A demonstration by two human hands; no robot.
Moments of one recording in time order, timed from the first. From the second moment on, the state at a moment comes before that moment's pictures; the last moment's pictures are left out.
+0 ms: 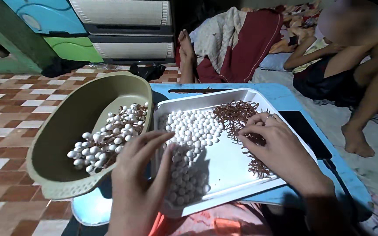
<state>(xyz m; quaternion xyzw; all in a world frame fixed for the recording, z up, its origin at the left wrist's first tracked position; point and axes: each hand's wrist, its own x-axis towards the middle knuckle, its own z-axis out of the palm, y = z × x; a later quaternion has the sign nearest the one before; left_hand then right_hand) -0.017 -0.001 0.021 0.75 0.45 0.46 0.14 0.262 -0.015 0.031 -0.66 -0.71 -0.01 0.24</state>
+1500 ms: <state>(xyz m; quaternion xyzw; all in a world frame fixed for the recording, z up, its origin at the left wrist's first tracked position) -0.003 -0.010 0.006 0.78 0.45 0.36 0.24 0.195 -0.035 0.027 -0.57 -0.66 0.28 0.40</state>
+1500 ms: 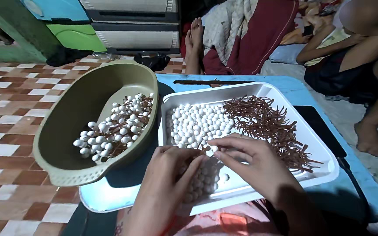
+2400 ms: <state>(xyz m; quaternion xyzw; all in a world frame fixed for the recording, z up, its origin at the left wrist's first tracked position) -0.003 -0.011 0.009 0.77 0.46 0.38 0.24 0.192 -0.036 0.029 -0.58 -0.63 0.27 0.44</state>
